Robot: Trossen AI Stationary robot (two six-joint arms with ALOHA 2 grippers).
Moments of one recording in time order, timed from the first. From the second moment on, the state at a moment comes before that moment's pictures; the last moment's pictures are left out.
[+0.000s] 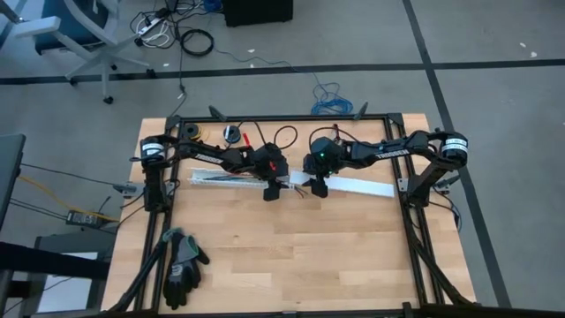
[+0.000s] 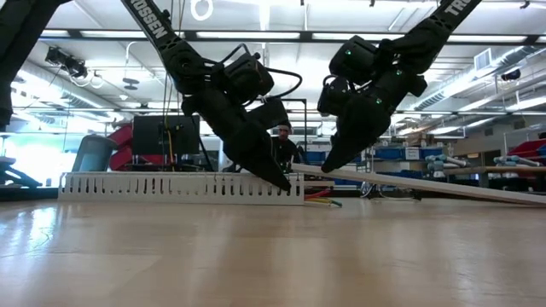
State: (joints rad) left arm 0.26 1.91 1.00 0.08 0.21 0.23; right arm -0.28 1.62 0.83 -0.05 -0.24 -0.11
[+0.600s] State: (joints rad) left arm 0.26 1.91 1.00 0.09 0.21 0.22; right arm -0.27 1.62 0.83 -0.07 -0.23 -0.13
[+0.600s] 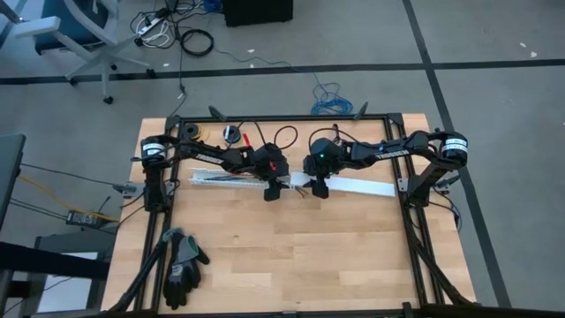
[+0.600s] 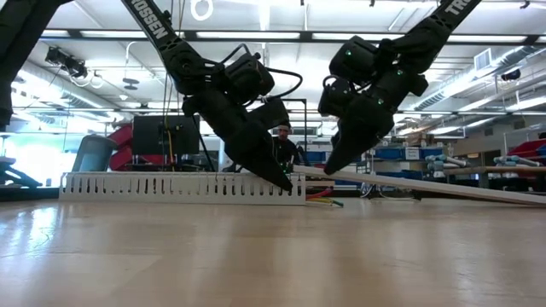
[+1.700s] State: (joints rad) left arm 0.26 1.91 1.00 0.11 0.22 0.20; right arm -0.28 1.61 0.83 -0.02 -0.23 -0.11
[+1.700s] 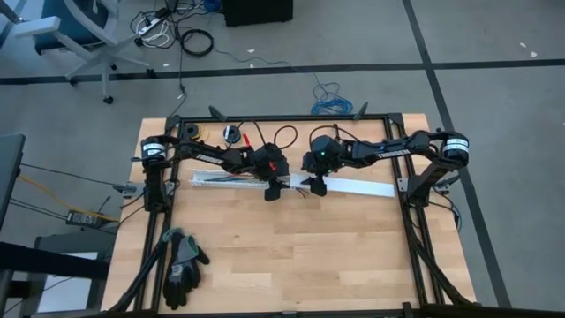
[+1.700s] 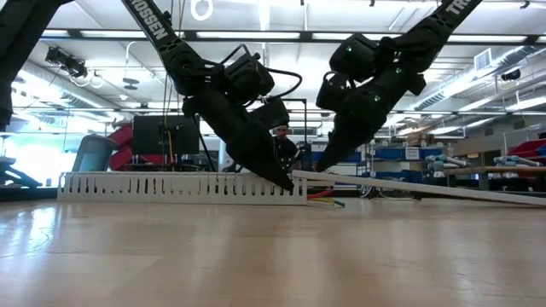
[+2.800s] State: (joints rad) left arm 0.24 1.91 1.00 0.09 0.18 0.20; right arm -0.28 1.48 0.83 -0.03 -0.22 -0.05
